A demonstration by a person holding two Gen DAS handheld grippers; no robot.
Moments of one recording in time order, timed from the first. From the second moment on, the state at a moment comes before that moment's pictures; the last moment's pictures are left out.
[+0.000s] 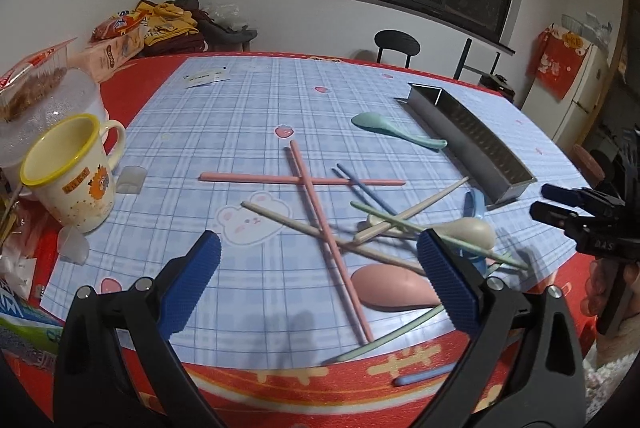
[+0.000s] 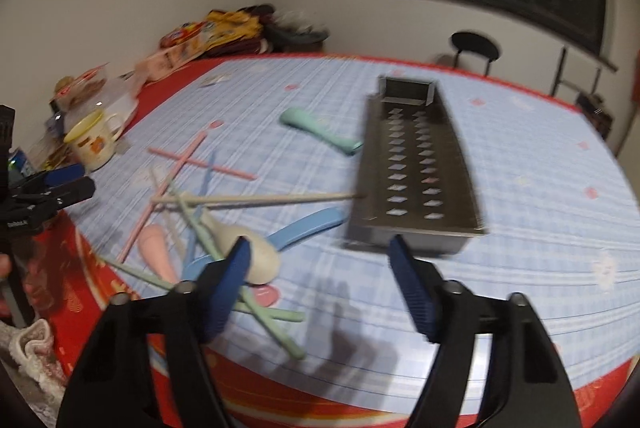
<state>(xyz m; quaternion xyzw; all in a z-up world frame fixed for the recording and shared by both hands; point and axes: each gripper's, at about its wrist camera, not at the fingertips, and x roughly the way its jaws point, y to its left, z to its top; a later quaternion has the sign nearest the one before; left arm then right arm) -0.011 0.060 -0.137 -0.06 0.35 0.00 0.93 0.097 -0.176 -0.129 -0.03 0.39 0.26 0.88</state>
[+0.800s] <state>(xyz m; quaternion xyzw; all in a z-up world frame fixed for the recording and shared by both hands) -0.006 0.054 -0.157 -0.07 0.37 -0.04 0.93 0.088 -0.124 -0.166 -0.10 0.44 0.35 0.82</state>
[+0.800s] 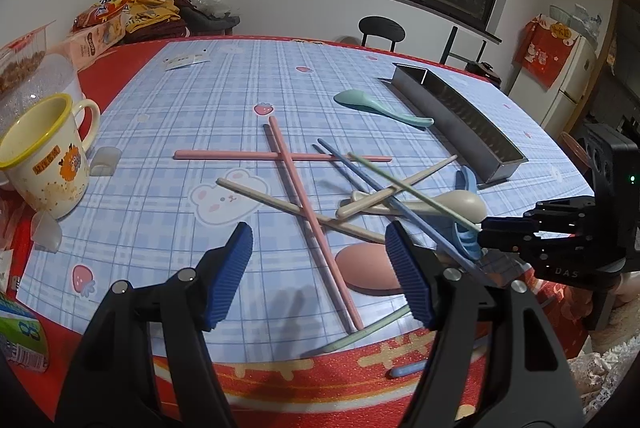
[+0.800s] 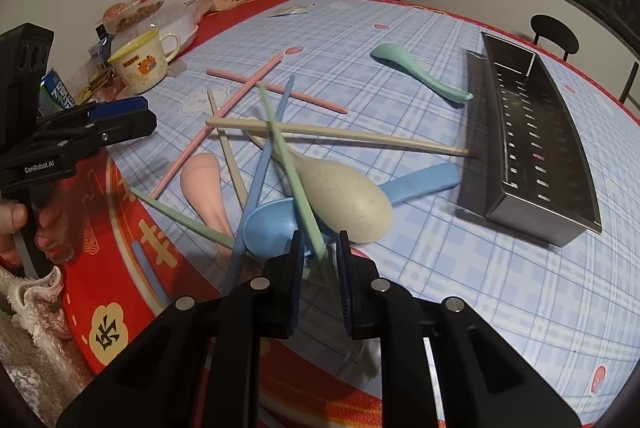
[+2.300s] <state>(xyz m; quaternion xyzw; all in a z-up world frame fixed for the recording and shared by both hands) 0.048 0.045 -0.192 -0.07 0.46 0.00 0.89 0.142 -0.140 -0.143 0.09 0.36 0.38 0.85</state>
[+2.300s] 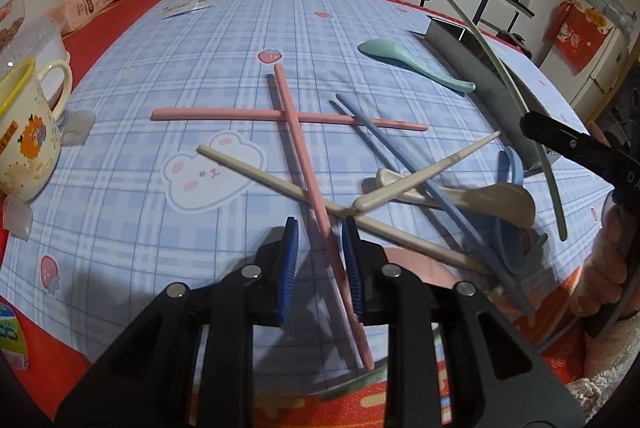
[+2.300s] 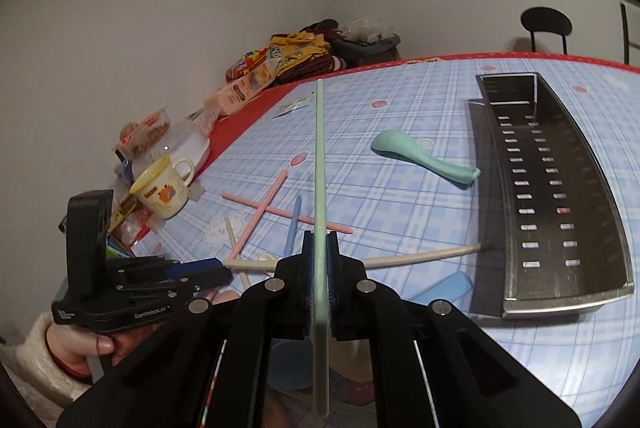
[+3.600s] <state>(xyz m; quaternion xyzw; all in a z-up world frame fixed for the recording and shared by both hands) 0.034 0.067 -0.190 -0.14 0.40 0.02 0.91 0.157 -0.152 -0.158 0.12 0.38 0.34 0.85</state>
